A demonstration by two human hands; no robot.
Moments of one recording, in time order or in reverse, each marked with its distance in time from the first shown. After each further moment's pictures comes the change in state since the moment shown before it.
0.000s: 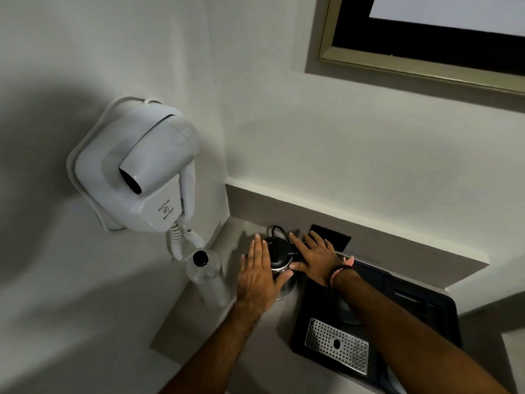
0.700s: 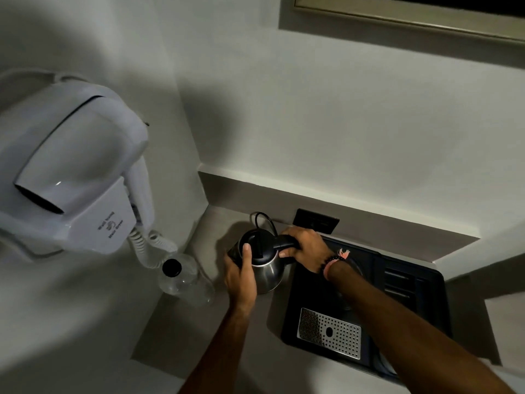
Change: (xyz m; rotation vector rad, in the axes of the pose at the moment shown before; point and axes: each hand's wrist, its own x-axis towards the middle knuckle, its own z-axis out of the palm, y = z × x) left_hand 0.019 0.011 0.030 -1.135 0.211 -0.646; right_hand 0.015 0.019 0.011 0.582 0.172 -0.035
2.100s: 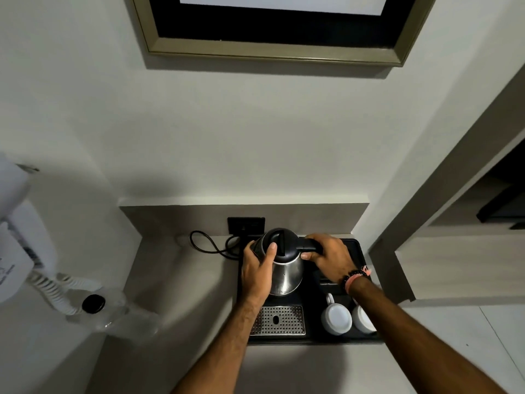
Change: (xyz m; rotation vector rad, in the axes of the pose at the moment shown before) left_hand -0.111 0.032 0.114 0.170 -0.507 0.216; right_hand -0.184 0.071 -0.086 0.063 0.463 0.343
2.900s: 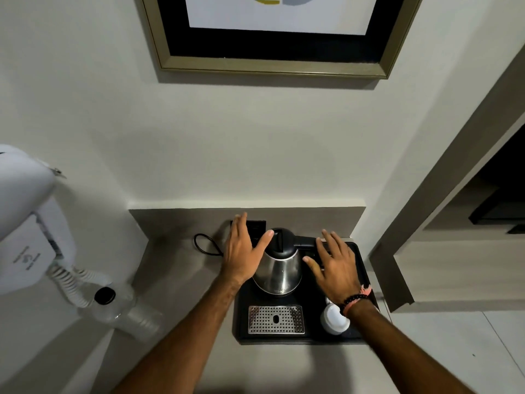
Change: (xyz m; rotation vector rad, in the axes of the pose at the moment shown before) left_hand 0.020 0.042 -0.044 0.537 -0.017 0.353; right_hand -0.045 0.008 0.015 -0.459 0.228 -0.088
